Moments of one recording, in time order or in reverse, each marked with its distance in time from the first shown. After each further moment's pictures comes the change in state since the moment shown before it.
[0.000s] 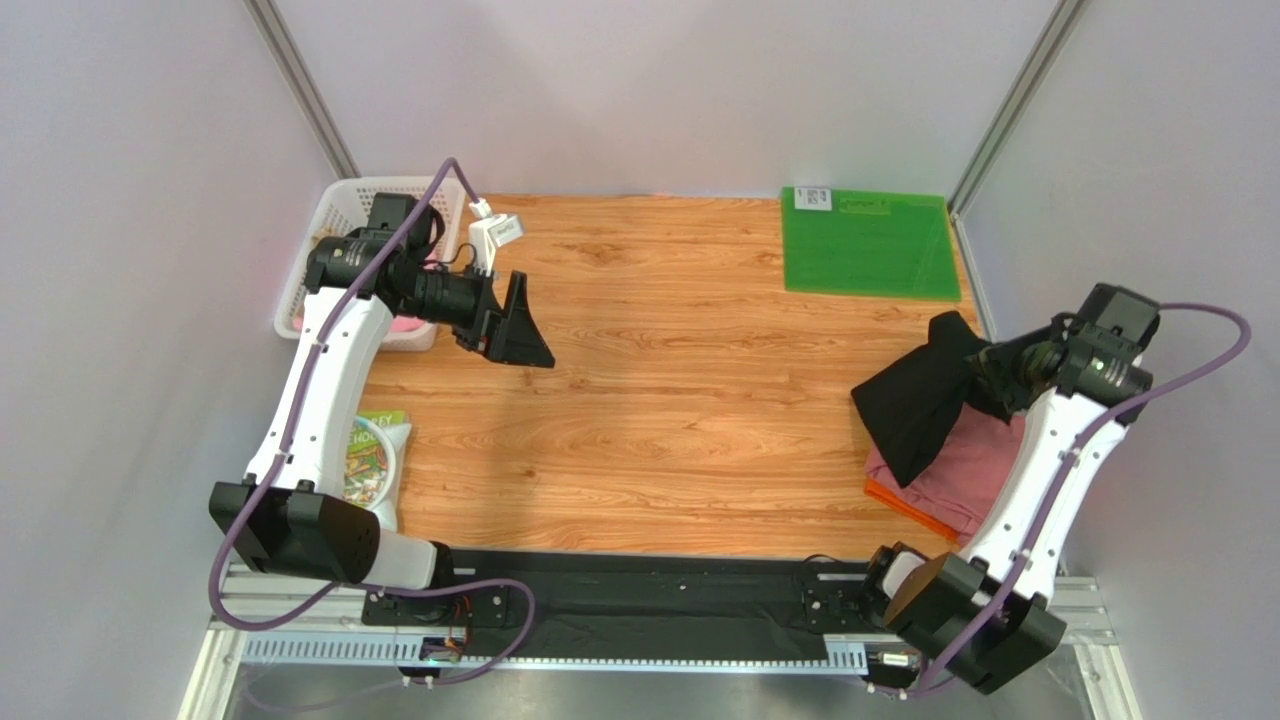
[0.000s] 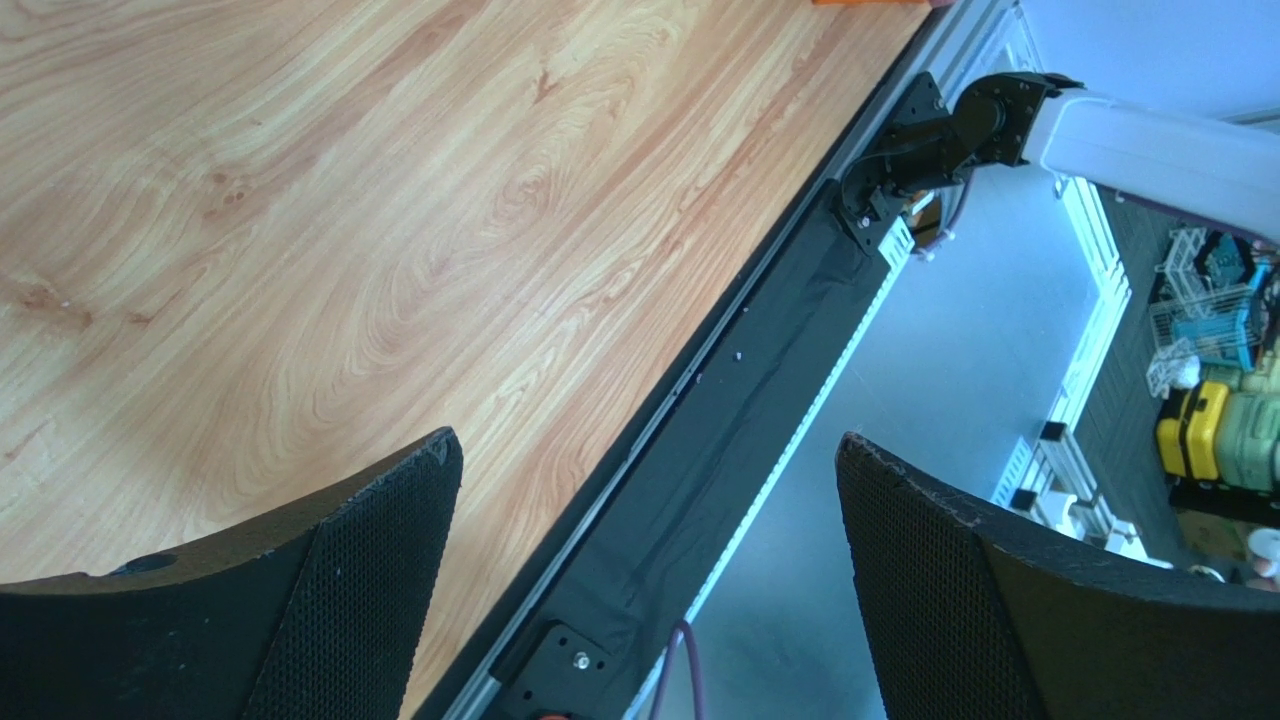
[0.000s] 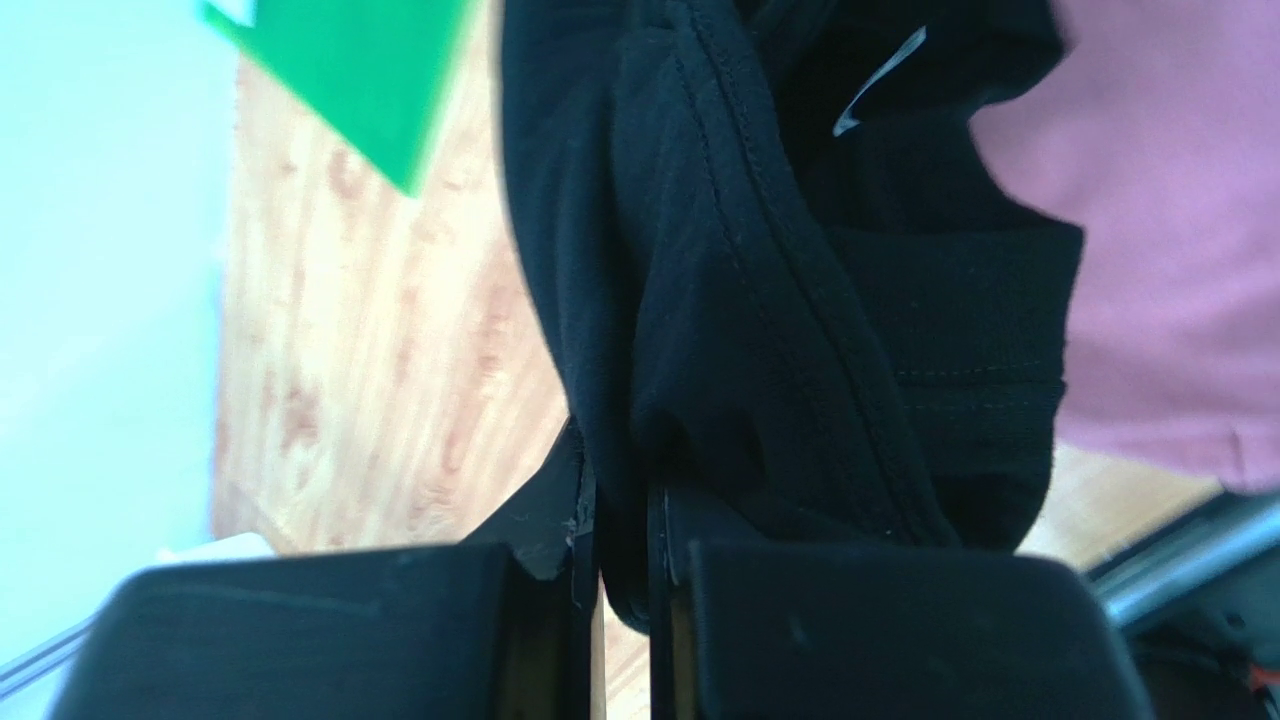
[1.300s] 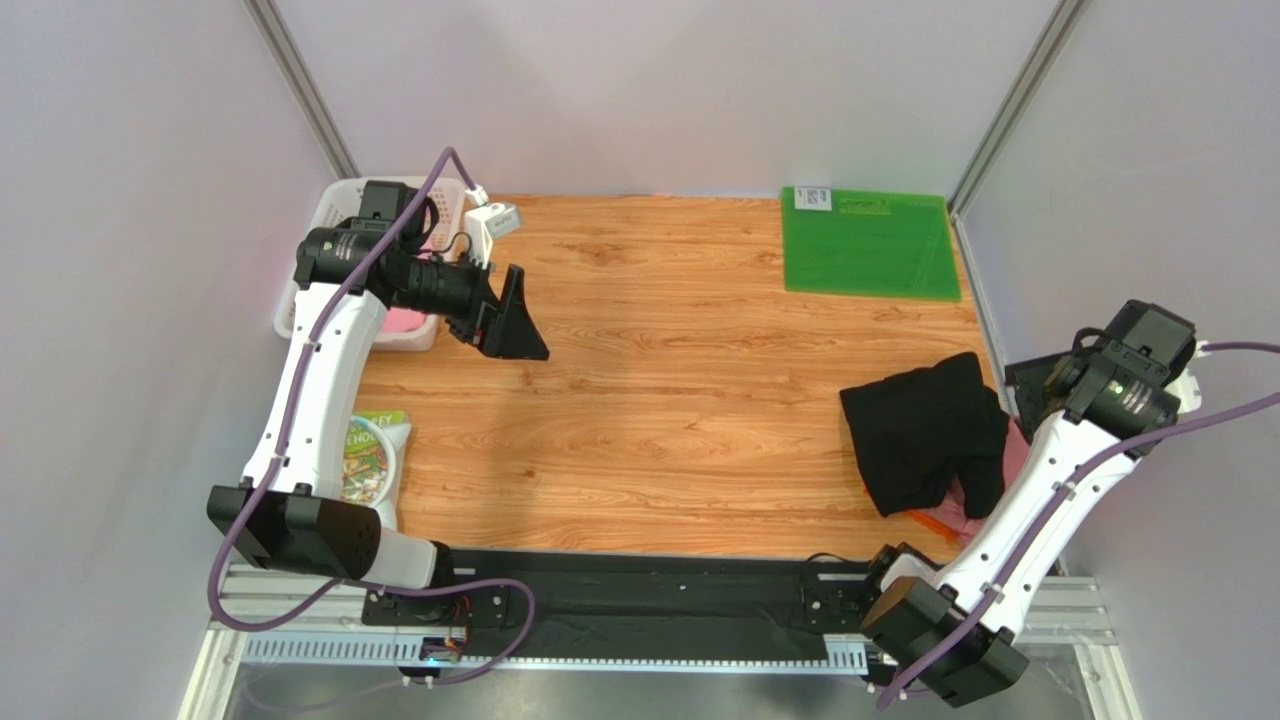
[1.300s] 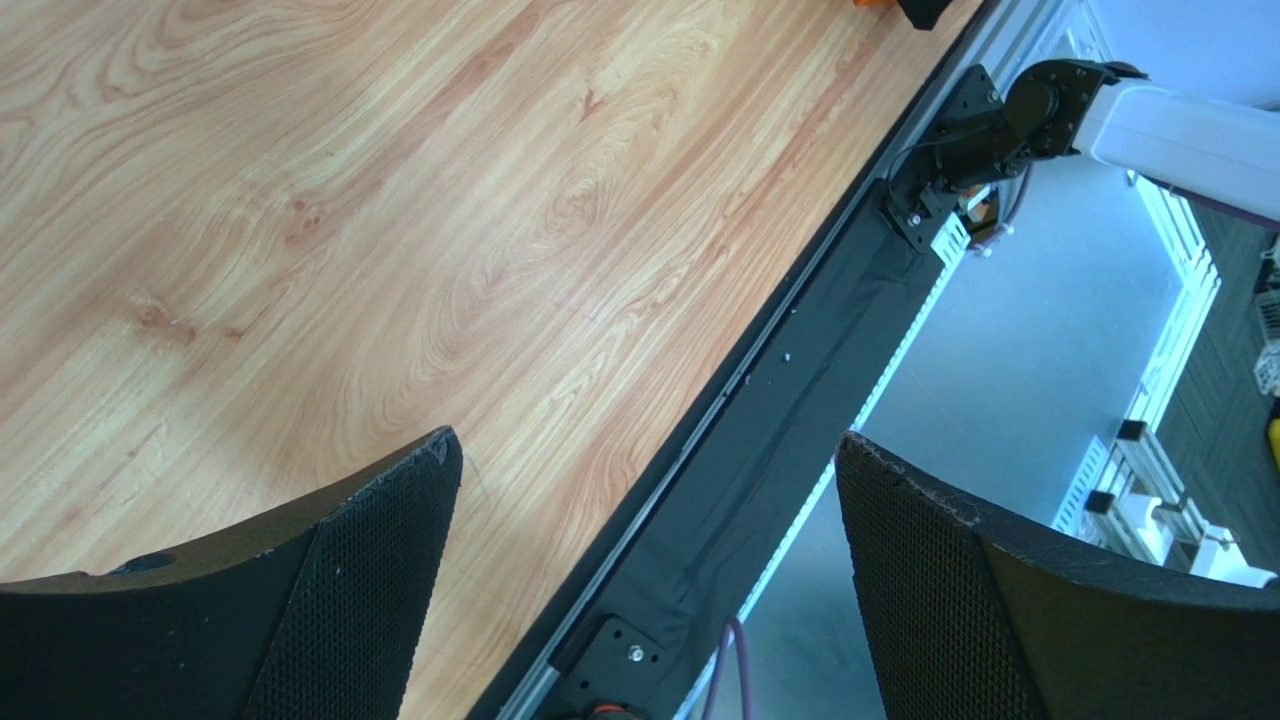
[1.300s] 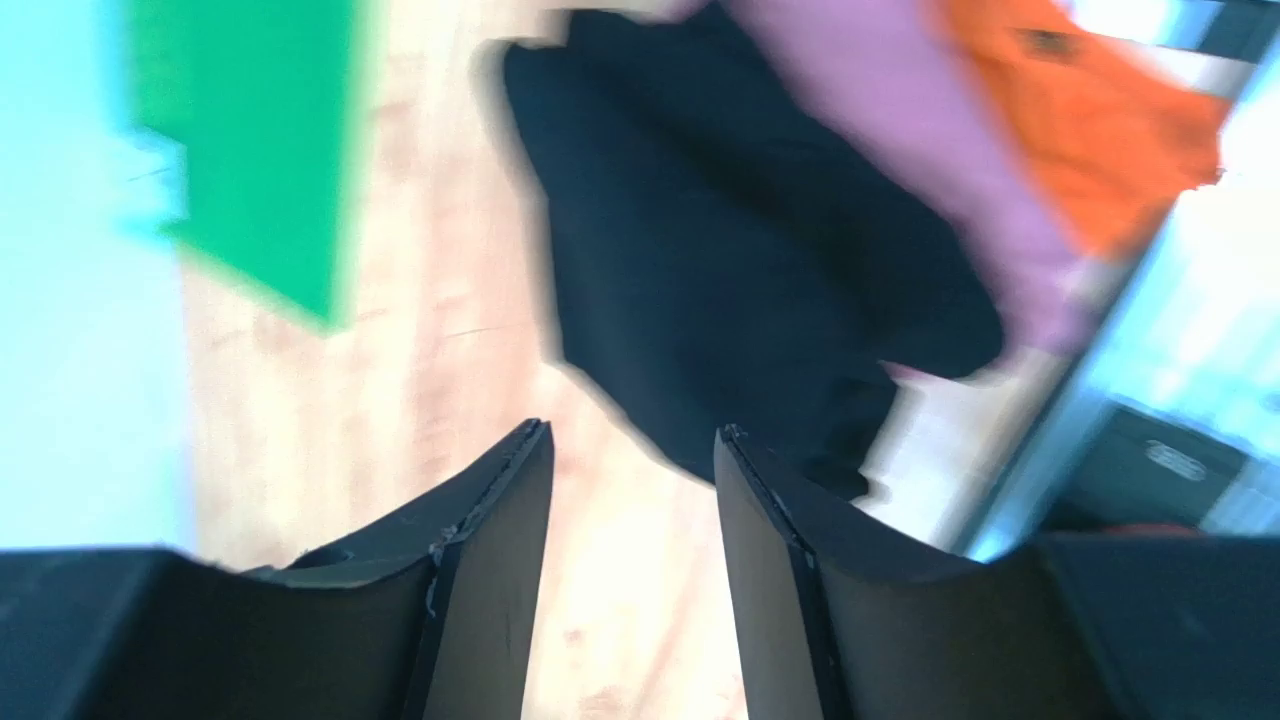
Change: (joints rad) left arm 0.000 0.014 0.089 -0.039 -0.046 0.061; right arm -0.091 -0.093 0.064 -0.218 0.257 0.043
